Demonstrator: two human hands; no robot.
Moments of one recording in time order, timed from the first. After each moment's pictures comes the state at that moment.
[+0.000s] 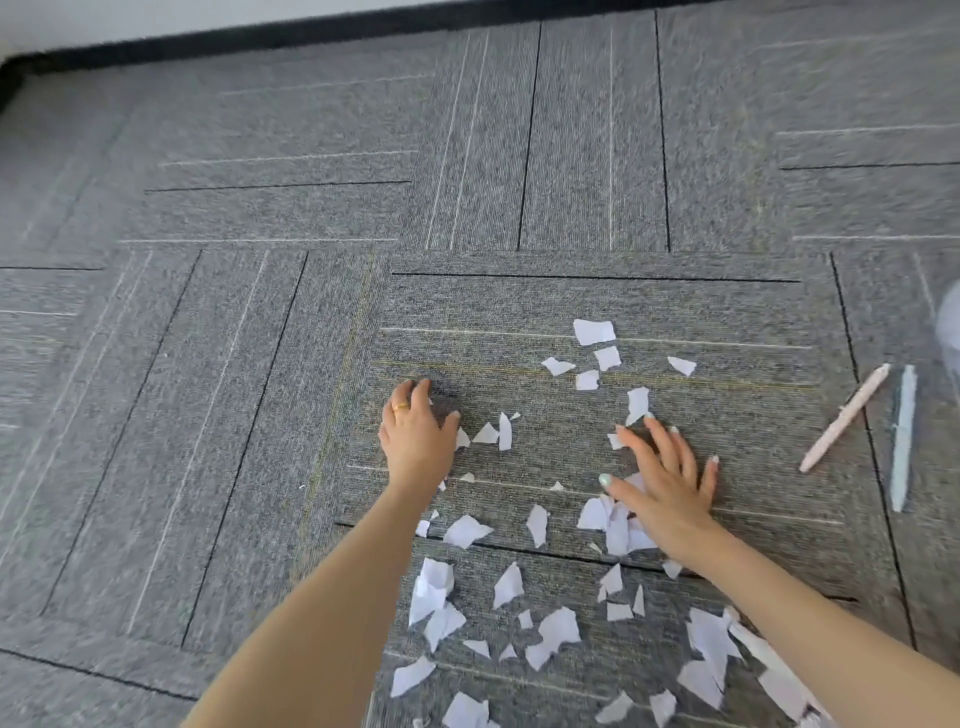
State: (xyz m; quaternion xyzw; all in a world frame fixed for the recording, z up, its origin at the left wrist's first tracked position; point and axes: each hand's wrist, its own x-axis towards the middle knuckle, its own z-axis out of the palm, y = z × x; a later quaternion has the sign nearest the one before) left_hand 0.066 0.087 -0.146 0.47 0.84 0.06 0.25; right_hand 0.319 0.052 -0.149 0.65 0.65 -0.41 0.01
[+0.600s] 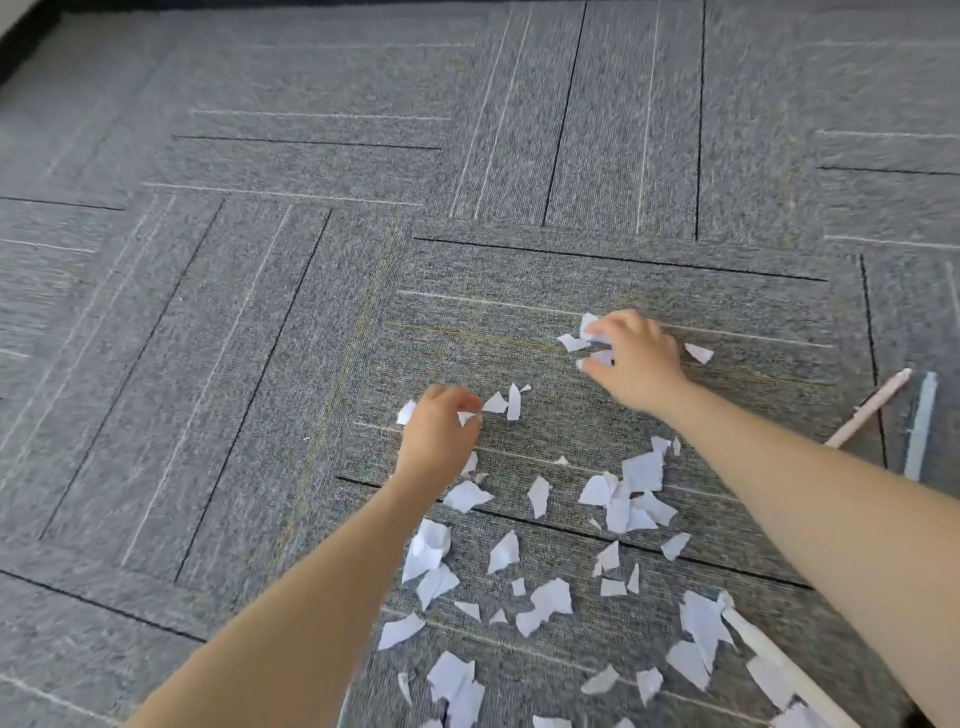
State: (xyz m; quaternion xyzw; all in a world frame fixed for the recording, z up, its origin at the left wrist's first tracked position) left_hand 0.079 0.050 -0.124 0.52 0.78 0.13 0.32; right_hand 0.282 0.161 -0.142 0.59 0.77 -0.25 0.01
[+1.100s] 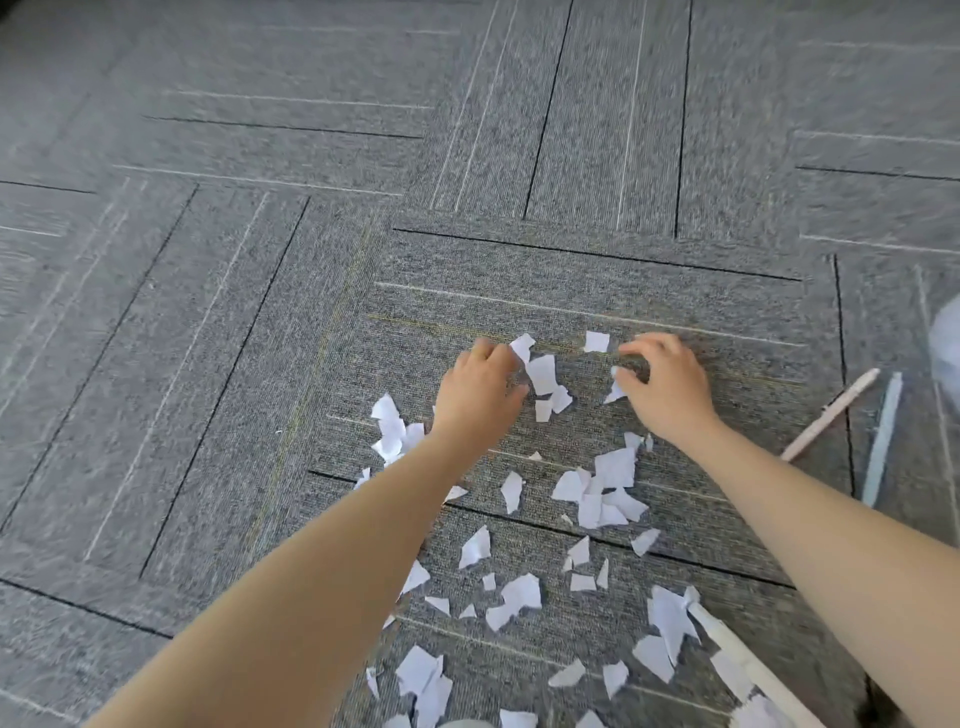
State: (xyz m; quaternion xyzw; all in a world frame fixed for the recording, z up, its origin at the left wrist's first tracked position) left_hand 0.131 0.089 -0.124 0.65 0.73 0.06 0.22; right_hand 0.330 0.136 -0.146 0.64 0.70 -0.29 -0.08
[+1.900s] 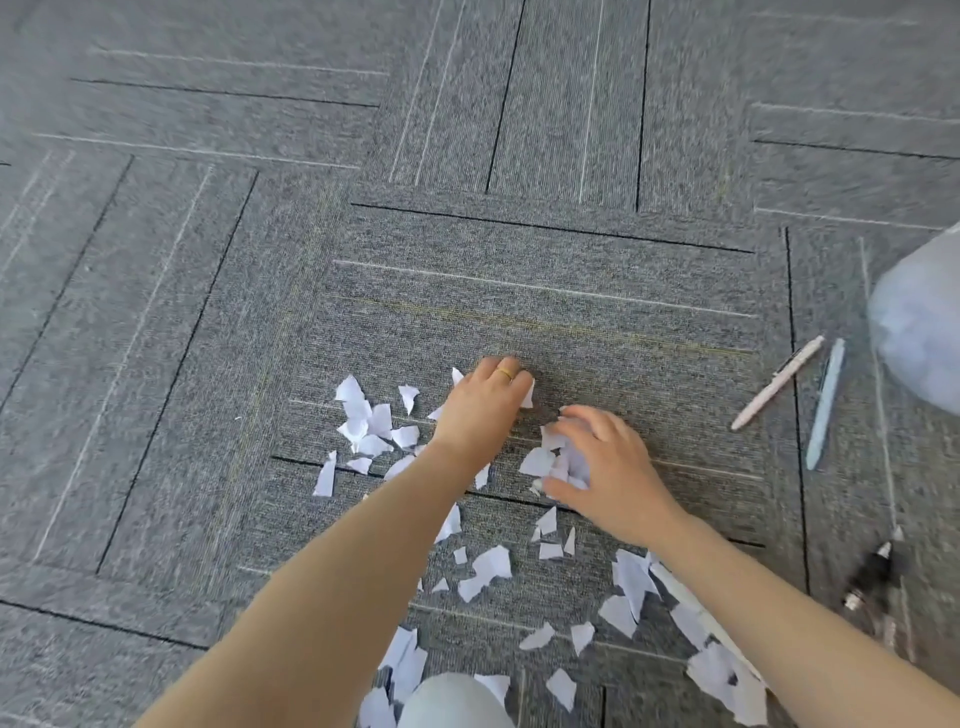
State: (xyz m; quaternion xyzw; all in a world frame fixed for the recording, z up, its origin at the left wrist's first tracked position) left_hand 0.163 0.066 -0.142 0.78 0.60 -0.01 0.15; right_hand 0.336 0.034 -0.143 0.52 0.79 -0.32 0.00
